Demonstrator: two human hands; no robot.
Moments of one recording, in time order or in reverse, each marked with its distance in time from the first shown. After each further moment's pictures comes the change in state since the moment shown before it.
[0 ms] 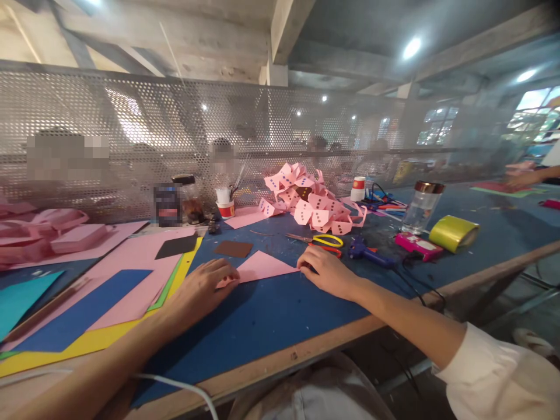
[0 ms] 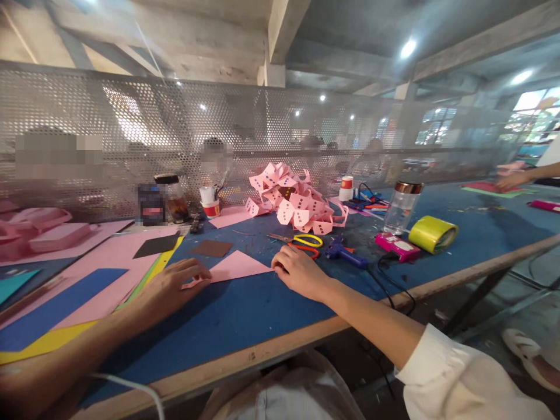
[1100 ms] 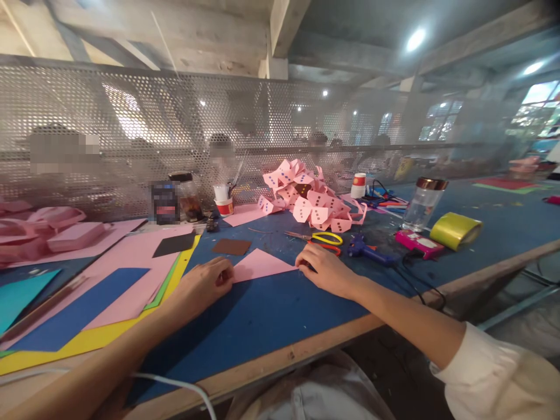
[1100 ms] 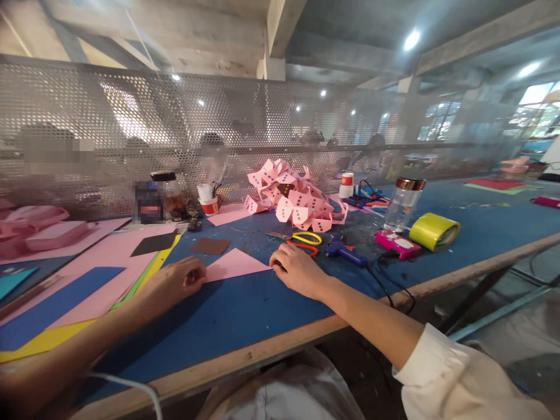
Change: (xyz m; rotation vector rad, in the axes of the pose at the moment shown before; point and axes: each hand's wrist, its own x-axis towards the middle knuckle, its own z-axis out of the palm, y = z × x) left_hand 0.008 -0.002 0.007 -0.026 -0.112 -0.224; right_hand 0.001 0.001 -0.001 0.006 -0.017 0.008
